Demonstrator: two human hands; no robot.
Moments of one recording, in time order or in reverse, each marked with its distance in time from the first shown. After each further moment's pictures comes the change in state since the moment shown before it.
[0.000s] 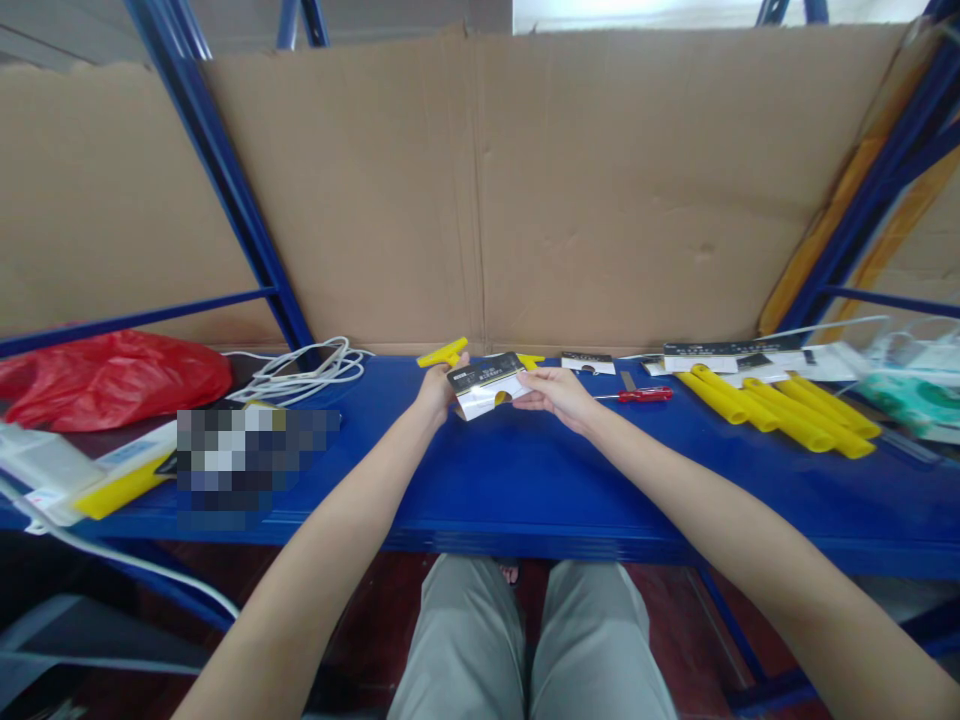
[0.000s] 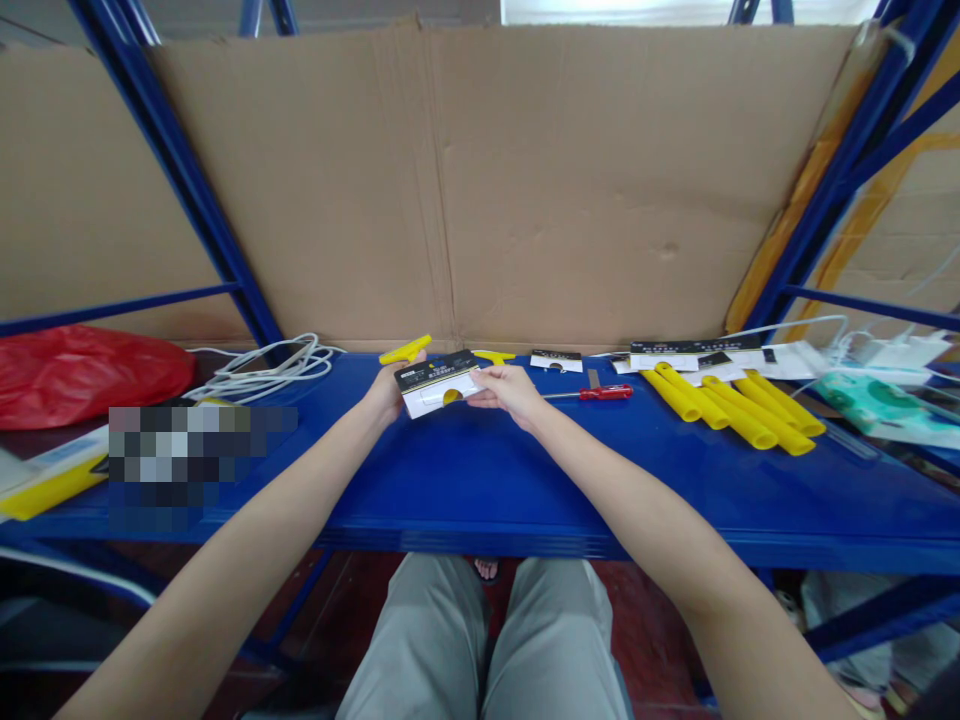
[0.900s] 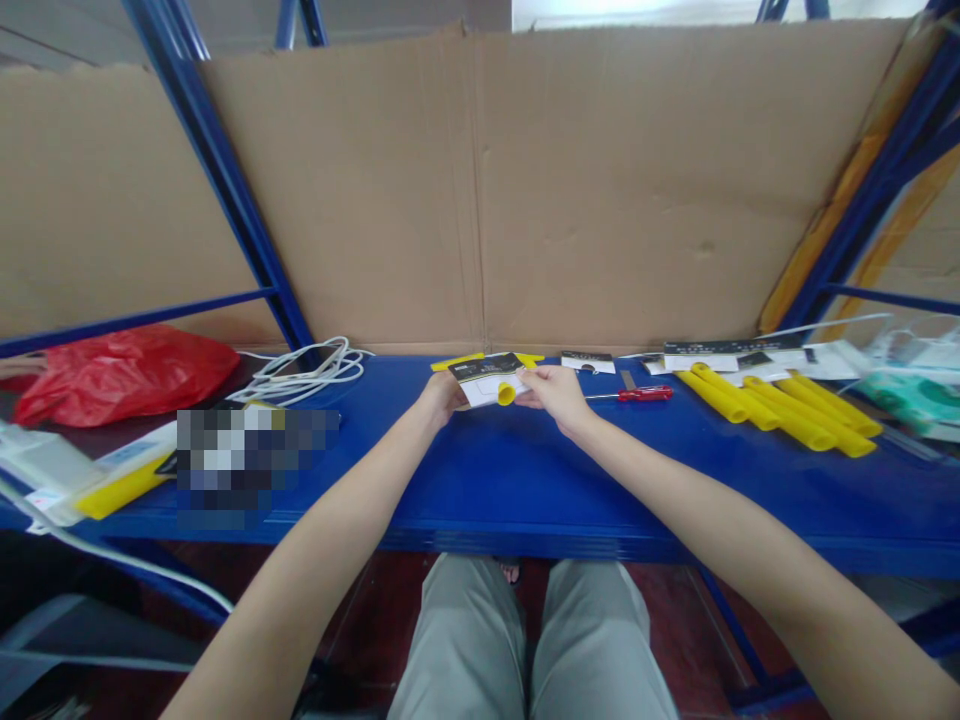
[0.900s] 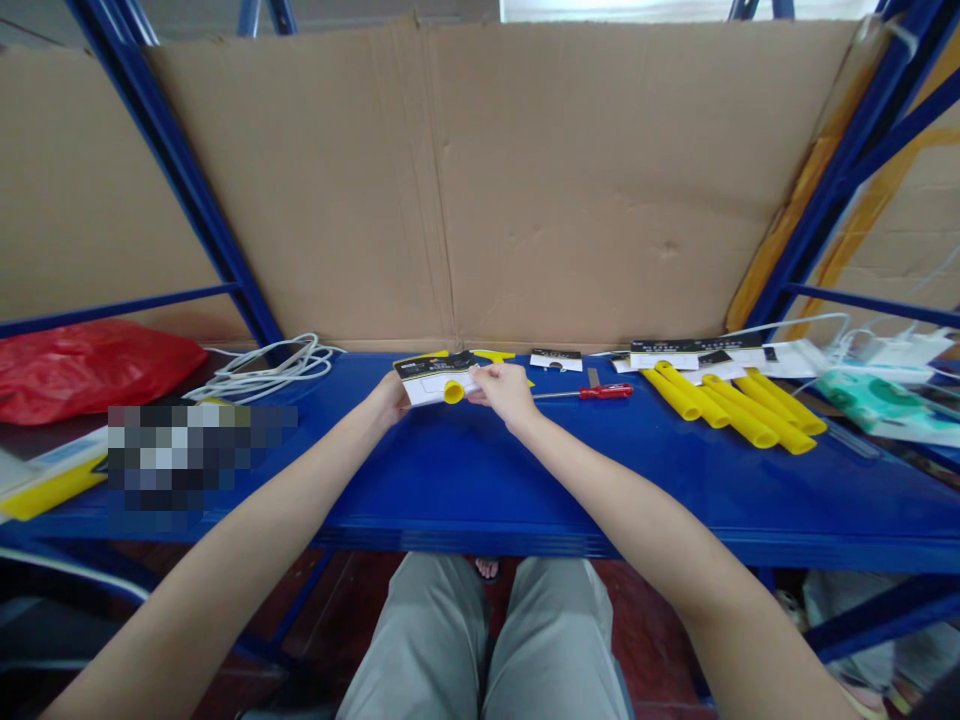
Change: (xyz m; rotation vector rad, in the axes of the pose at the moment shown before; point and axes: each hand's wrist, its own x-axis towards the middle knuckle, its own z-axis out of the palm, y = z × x) left_hand -0.004 0.001 0.014 -0.133 0.033 -0.158; right_hand -0.008 -0.004 0.022 -0.131 0.259 -0.072
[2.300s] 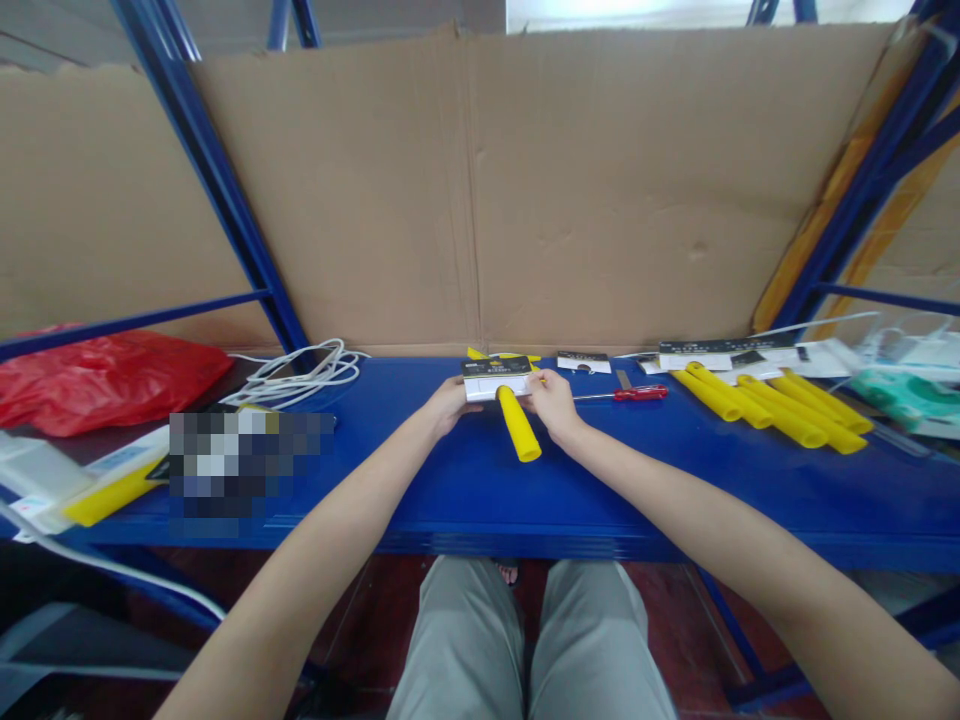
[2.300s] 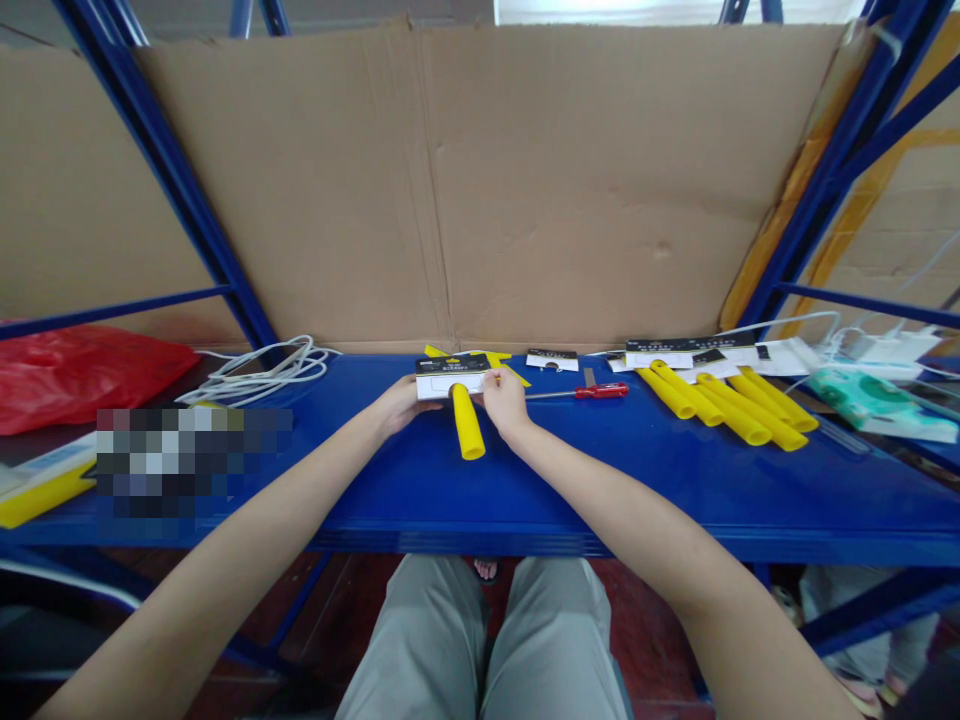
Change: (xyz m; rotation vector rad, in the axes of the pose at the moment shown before) left_hand -0.003 -0.016 -0.003 0.294 -0.167 0.079; right_hand 0.035 0.053 -0.010 -0.140 0.172 -0.246
